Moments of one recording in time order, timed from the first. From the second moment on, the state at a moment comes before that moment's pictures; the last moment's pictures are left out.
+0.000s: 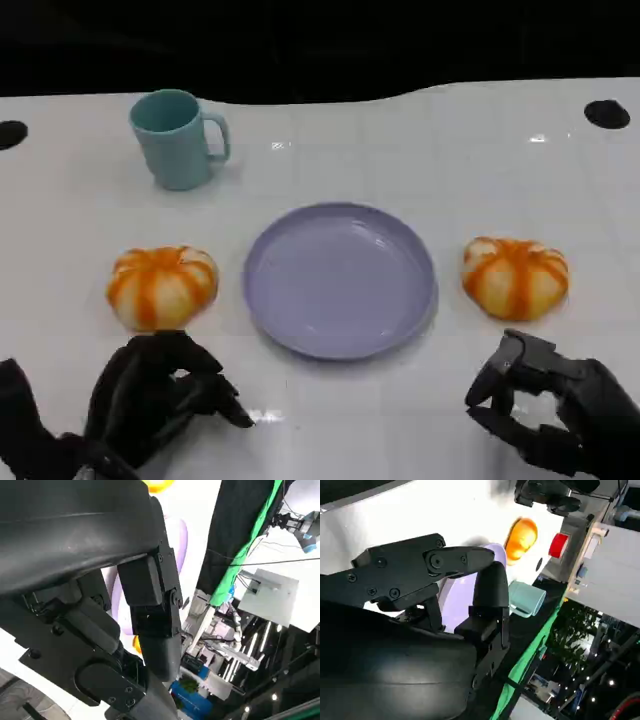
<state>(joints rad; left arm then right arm) -0.23 -0.03 0.27 0.78 -0.47 -0.19 -0.83 0.05 -0.17 0.09 0.37 -0.01 -0.77 0.30</state>
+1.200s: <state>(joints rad) -0.23 -0.03 0.27 0.78 -0.47 -0.19 -0.83 0.05 -0.17 0.09 0.37 -0.01 -0.77 0.30</state>
